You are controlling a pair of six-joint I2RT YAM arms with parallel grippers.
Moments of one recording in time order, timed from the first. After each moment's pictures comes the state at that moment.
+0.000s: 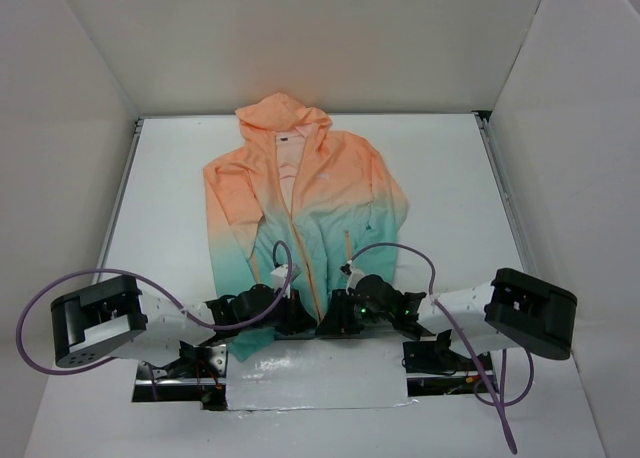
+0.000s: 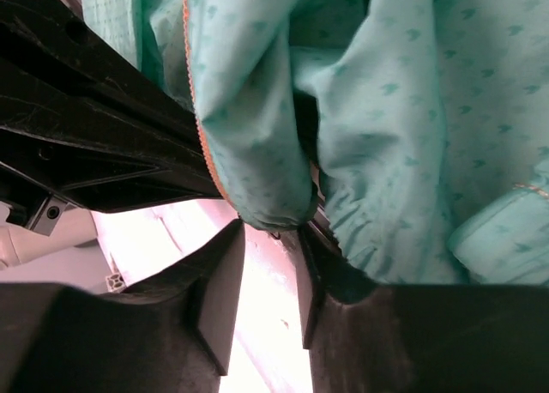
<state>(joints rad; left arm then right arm) -1.13 1.29 0.18 0.62 0.03 -0.87 1.10 1.29 0.19 0.50 -0.22 1.07</state>
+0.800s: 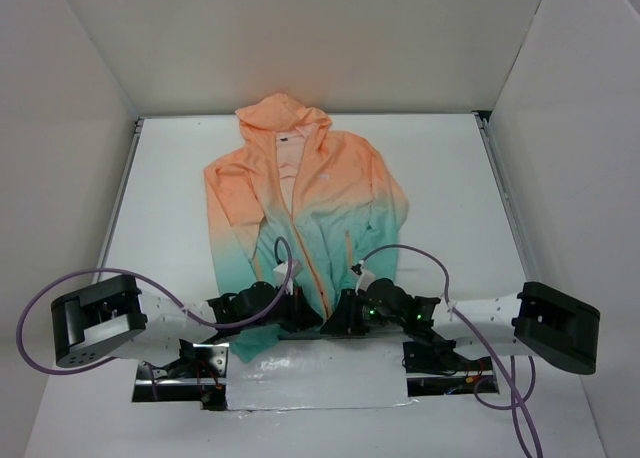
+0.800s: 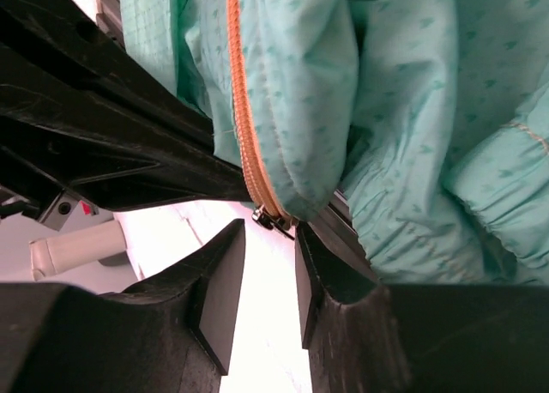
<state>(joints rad) -1.13 1.30 0.20 0.65 0.04 -0.90 1.11 1.11 0.13 0.44 -0.18 1.15</state>
